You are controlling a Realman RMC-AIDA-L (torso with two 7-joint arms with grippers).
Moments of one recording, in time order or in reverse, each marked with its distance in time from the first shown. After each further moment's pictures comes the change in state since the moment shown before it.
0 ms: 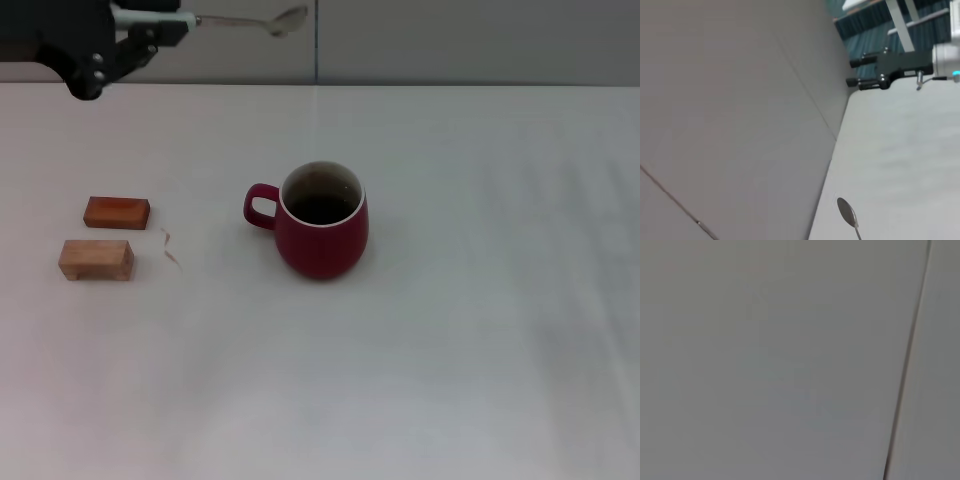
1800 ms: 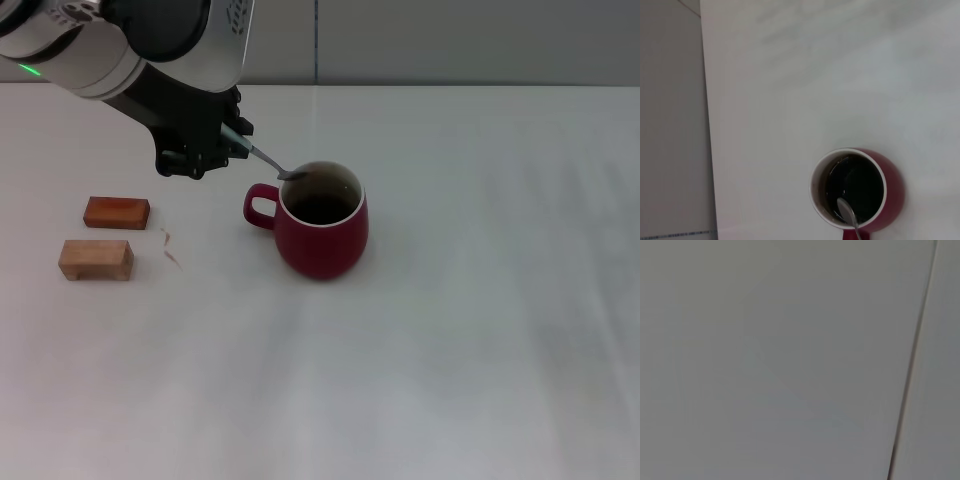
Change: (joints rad) left arm -0.263 -0.017 0.522 0.136 0.624 0.147 -0.246; right arm -0.006 0.003 -0.010 0.000 -0.003 0.017 0.000
